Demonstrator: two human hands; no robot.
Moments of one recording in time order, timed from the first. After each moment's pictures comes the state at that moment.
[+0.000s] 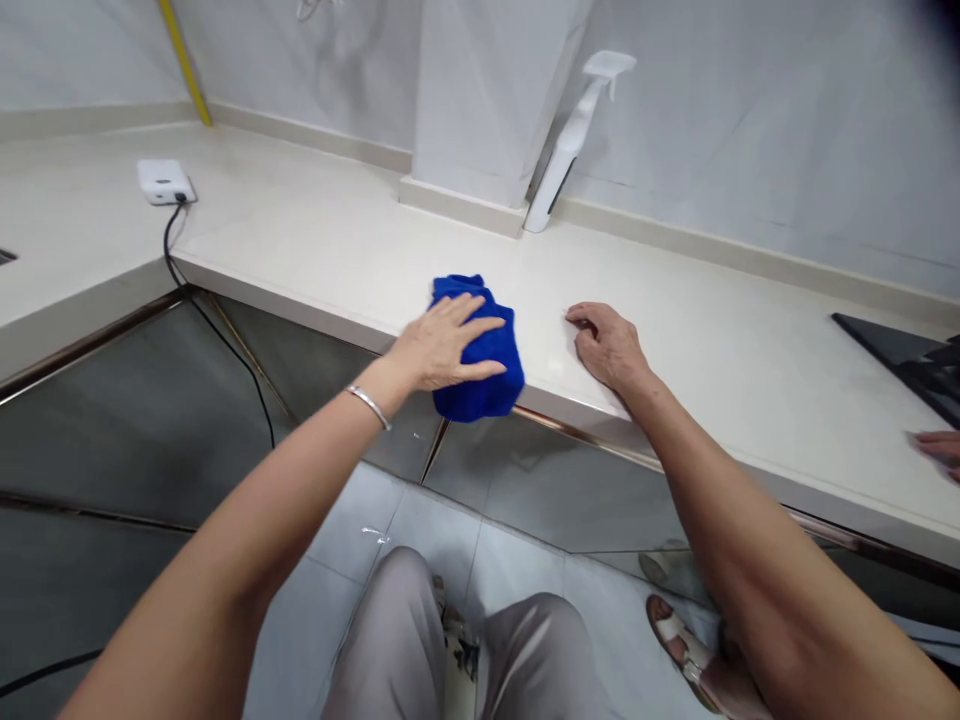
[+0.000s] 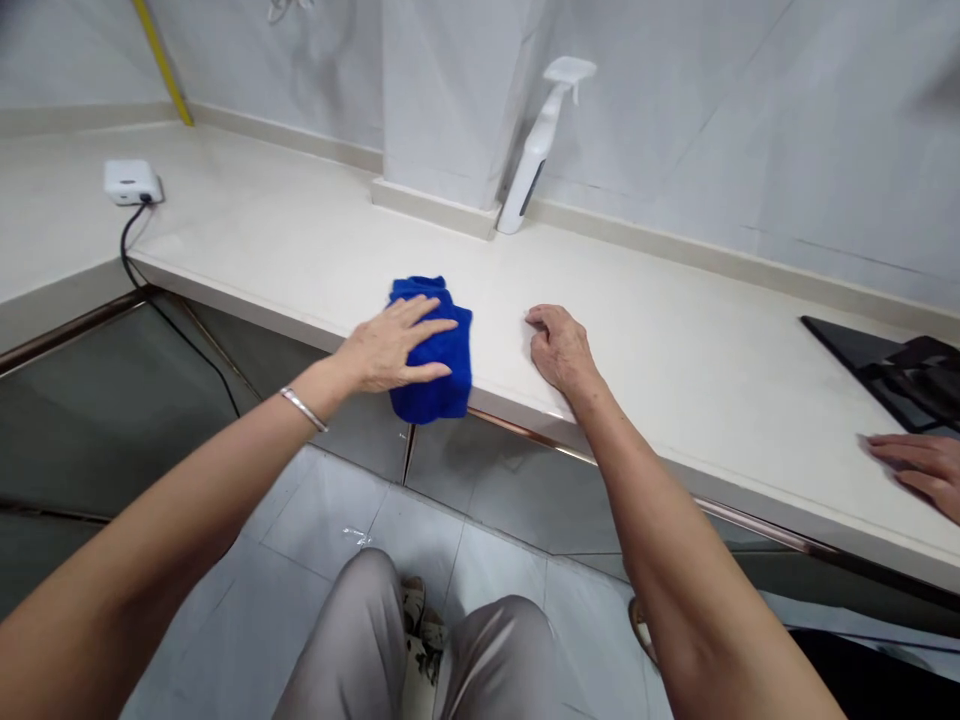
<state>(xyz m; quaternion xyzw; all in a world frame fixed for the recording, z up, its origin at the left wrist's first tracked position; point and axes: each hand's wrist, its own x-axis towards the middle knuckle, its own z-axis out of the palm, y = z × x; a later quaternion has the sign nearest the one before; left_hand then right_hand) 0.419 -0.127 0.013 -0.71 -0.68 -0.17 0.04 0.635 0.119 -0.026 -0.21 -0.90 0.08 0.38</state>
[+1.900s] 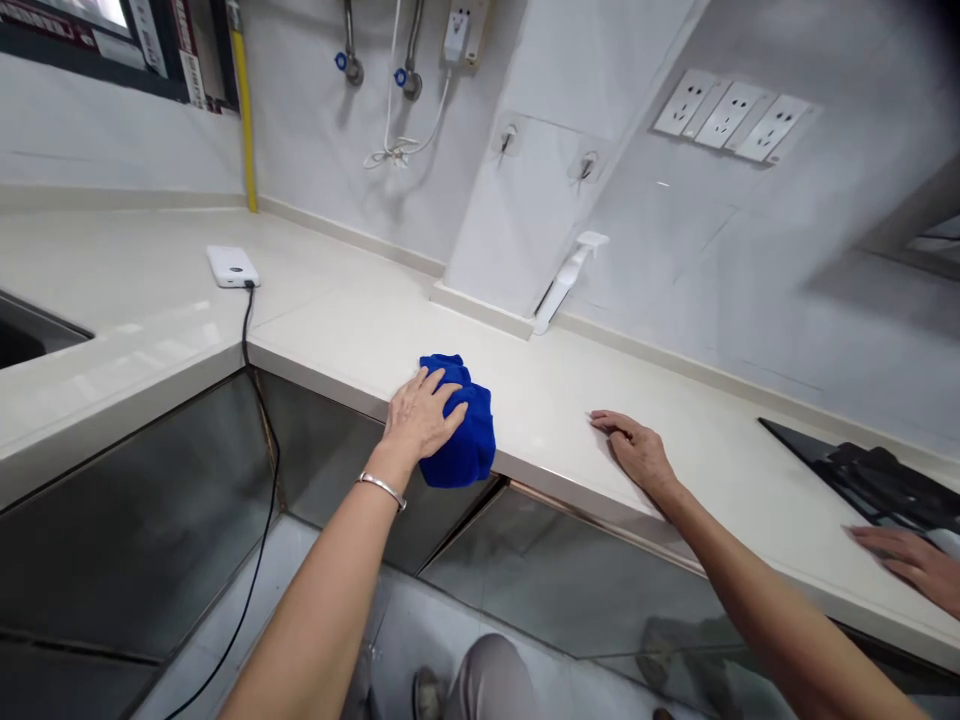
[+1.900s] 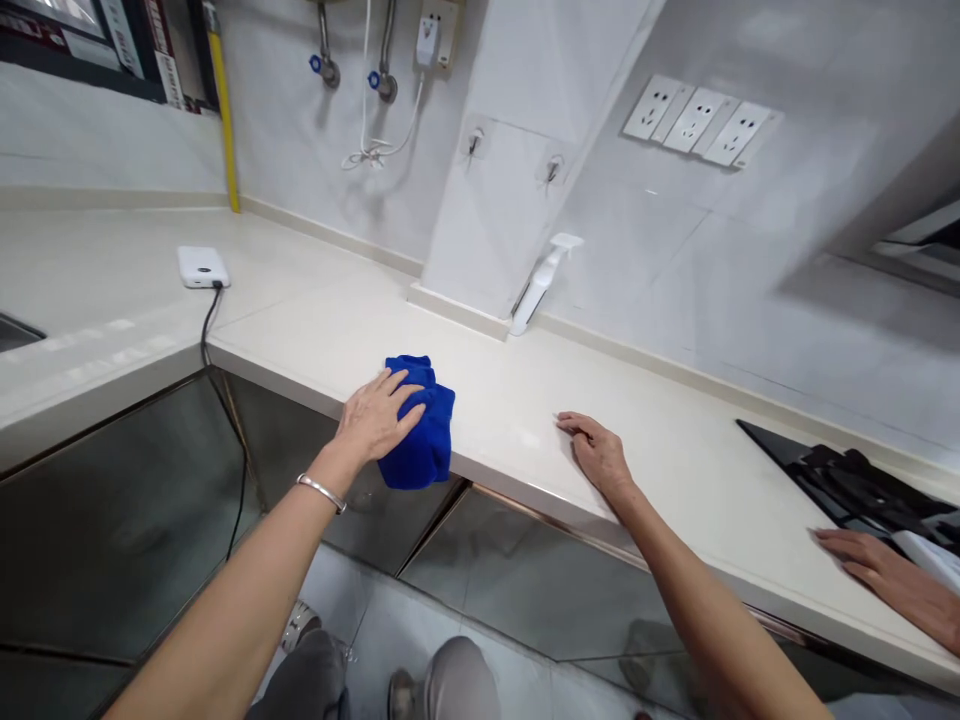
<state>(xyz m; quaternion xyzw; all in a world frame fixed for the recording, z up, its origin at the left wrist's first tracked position) 0.341 -0.186 0.017 -0.53 -0.80 -0.27 0.03 0.648 0.106 -0.024 -0.28 -0.87 0.16 0.38</state>
